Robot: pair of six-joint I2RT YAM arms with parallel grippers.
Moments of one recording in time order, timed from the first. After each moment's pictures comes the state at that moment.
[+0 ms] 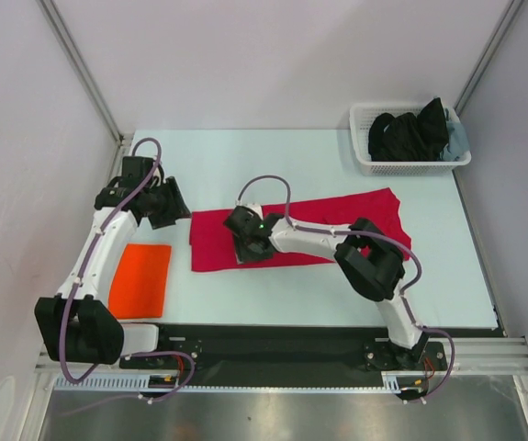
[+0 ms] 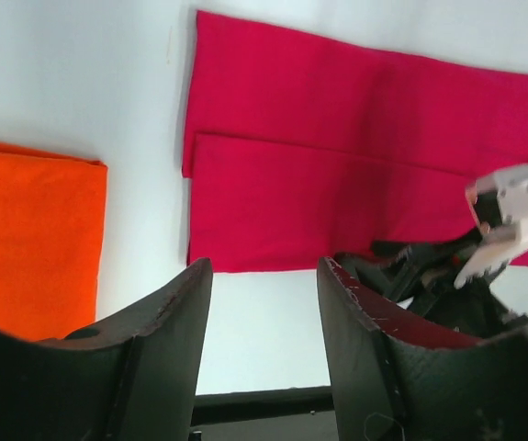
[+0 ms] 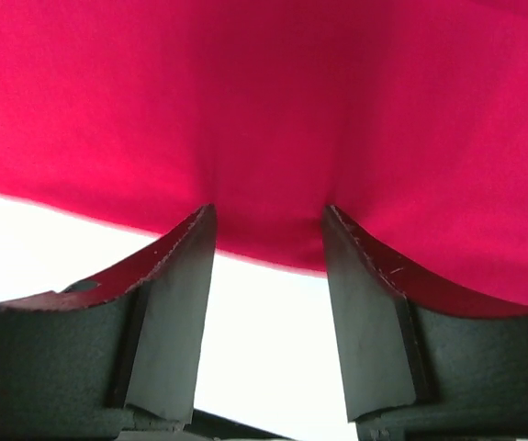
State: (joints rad) left arm -0.05 1.29 1.17 -0.84 0.12 -0.41; right arm 0.99 2.12 1.58 -0.57 0.18 0.71
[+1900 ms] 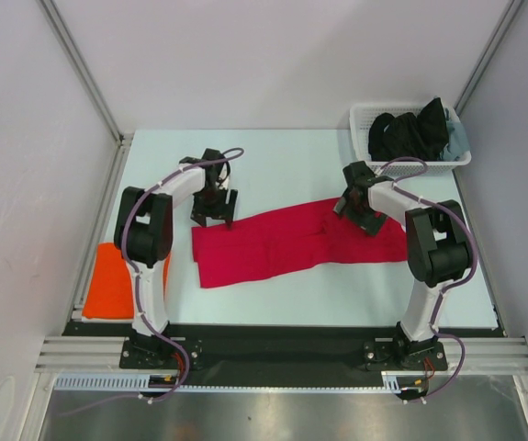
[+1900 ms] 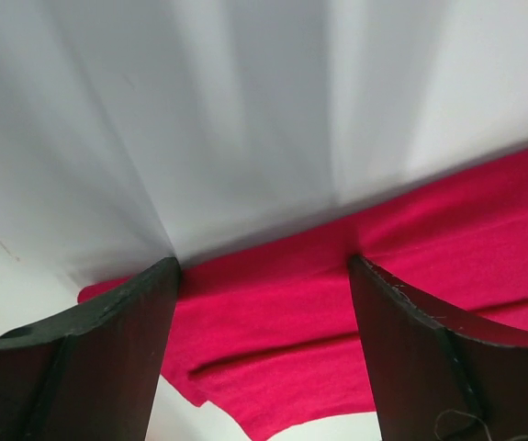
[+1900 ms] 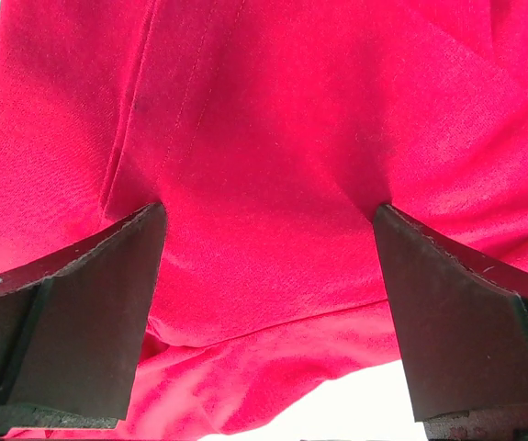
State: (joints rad) left arm -0.28 2.10 1.57 -0.88 0.04 -0.16; right arm 0.27 1.88 1.25 -0.60 0.29 0.88
